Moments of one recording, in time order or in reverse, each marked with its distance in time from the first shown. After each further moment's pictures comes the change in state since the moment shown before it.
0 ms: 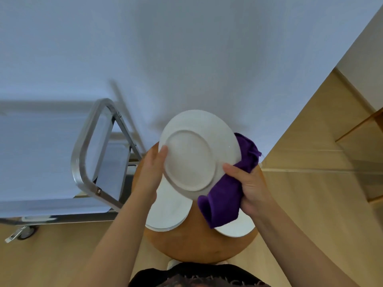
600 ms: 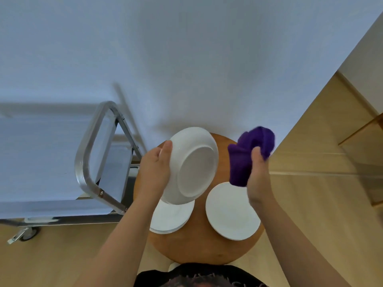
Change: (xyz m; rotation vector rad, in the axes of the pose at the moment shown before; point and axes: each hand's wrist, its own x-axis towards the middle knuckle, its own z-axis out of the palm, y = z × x) left_hand 0.003 0.008 0.007 0.253 0.253 0.389; right_hand 0.014 -0.005 -0.005 -0.466 0.264 -0.293
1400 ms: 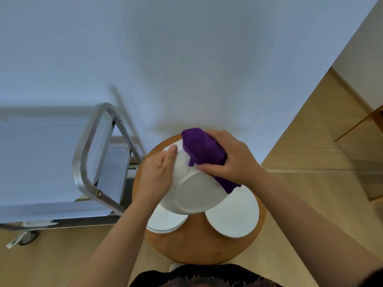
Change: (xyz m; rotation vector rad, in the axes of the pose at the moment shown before) left_hand -0.020 0.014 -0.006 -0.024 -0.148 0.154; right_hand 0.028 -0.025 0.011 -0.768 -0.500 -0.694
